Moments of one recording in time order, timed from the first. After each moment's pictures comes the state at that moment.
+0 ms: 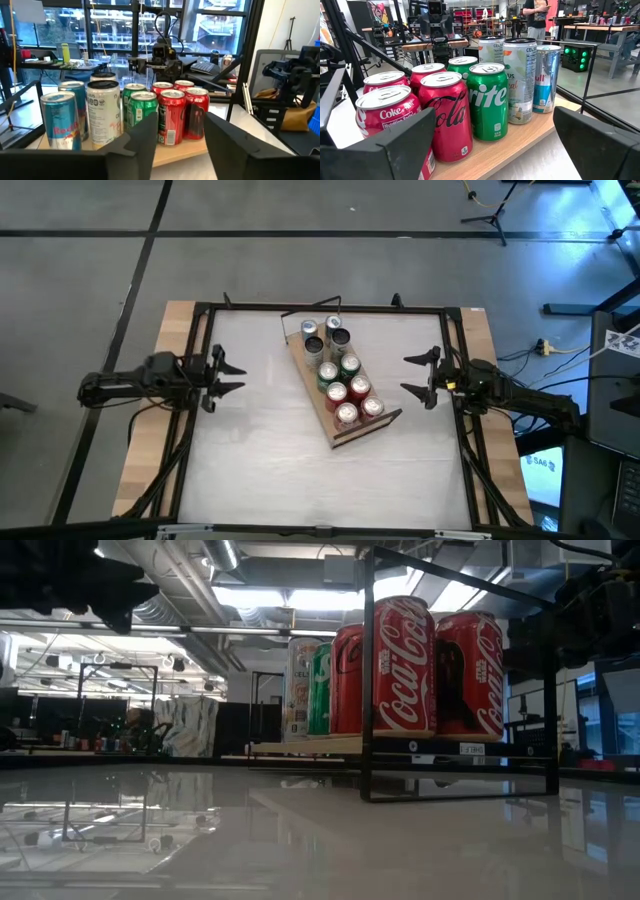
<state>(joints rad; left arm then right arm) 0.06 0.00 0.16 -0.09 0.04 -0.07 -0.20 0.00 0.04 -0.05 -0.04 0.05</state>
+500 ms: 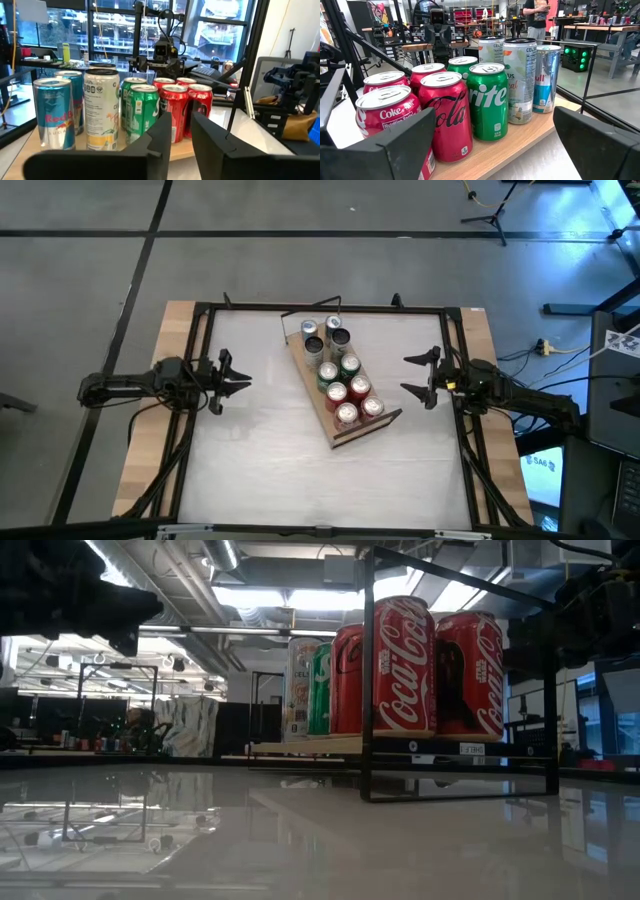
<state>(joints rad) 0.06 0.00 0.01 0.11 0.04 -0.11 -0.20 0.00 0.04 -0.05 -0.04 0.05</state>
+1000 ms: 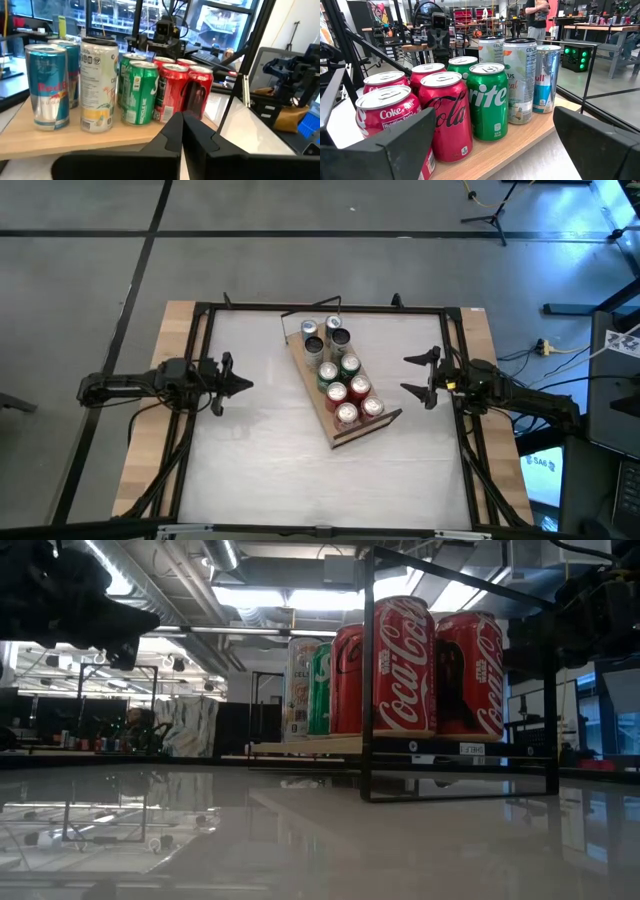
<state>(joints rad) 0.06 0.01 0.01 0.02 0.05 -0.20 -0.20 0.00 0.04 -0.05 -0.04 0.05</state>
